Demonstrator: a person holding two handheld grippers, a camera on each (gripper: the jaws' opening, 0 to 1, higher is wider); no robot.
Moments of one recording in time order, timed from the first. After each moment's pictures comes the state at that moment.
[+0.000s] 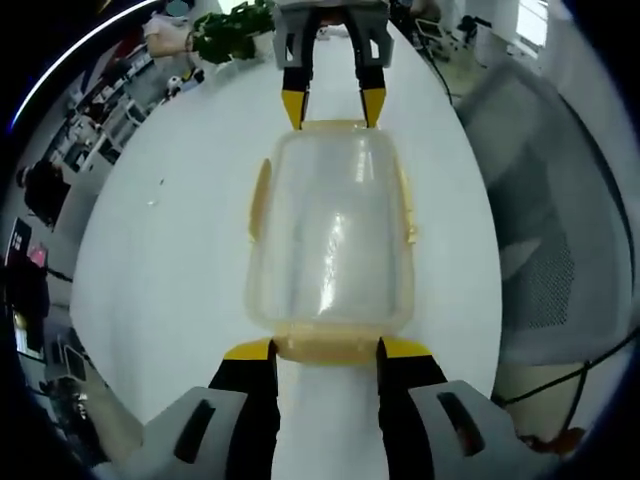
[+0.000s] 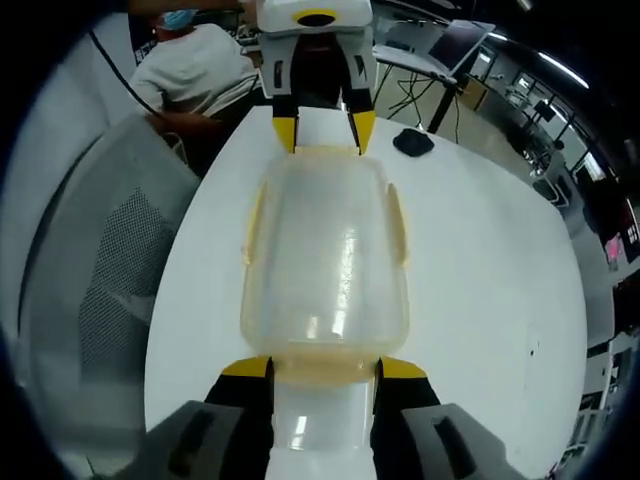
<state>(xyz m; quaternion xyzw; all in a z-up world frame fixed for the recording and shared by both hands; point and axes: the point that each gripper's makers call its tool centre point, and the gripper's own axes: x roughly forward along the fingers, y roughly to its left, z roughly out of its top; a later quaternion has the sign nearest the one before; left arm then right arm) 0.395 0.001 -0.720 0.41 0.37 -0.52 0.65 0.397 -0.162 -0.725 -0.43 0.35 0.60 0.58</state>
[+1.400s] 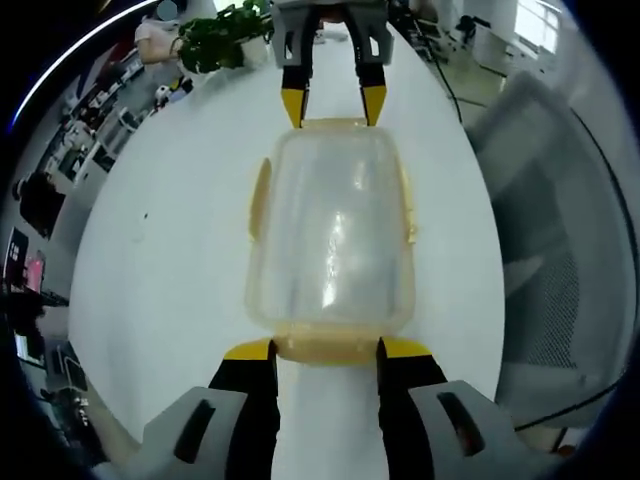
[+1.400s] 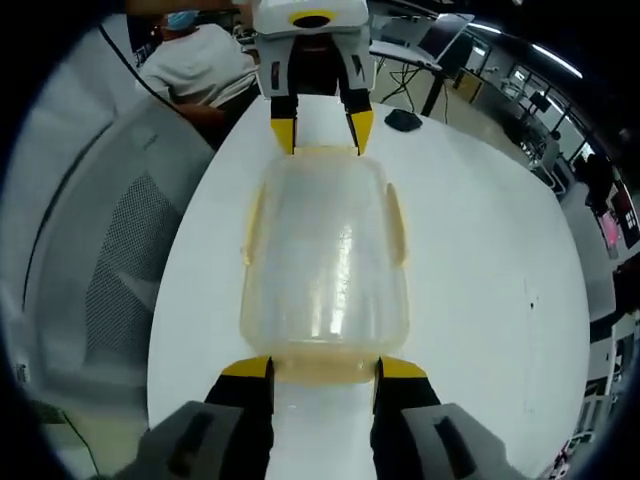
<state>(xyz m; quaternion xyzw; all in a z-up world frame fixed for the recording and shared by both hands) 0.398 -0.076 -0.724 0.41 0.37 -0.52 0.65 0.397 -0.239 -0.726 -0.42 0.36 0.59 0.58</state>
